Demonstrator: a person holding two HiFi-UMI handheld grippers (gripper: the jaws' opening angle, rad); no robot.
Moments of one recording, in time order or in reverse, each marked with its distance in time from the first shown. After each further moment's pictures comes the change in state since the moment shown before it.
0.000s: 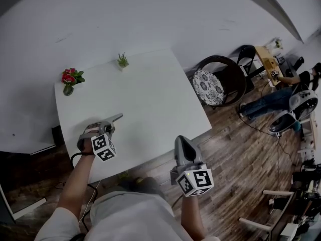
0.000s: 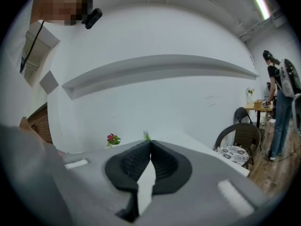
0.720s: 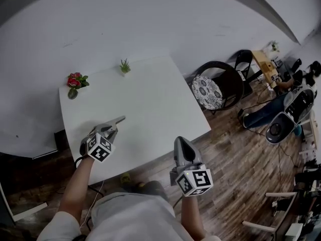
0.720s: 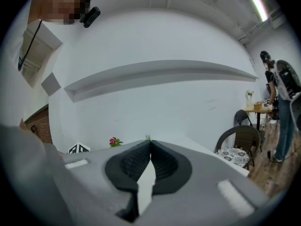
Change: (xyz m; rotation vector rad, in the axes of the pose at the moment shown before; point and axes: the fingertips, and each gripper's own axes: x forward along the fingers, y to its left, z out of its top) left arm -0.050 0.010 0.013 -0.368 -0.198 -0.035; right arm -0.019 0.018 0.009 -0.004 -0.041 0.002
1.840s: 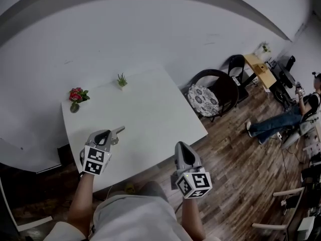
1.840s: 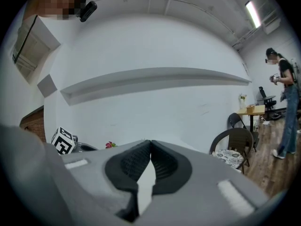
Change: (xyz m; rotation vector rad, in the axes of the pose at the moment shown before) left arm -0.100 0.029 0.071 -0.204 -0.312 0.195; right arm -0.027 -0.004 0.013 0.017 -0.050 -0.068
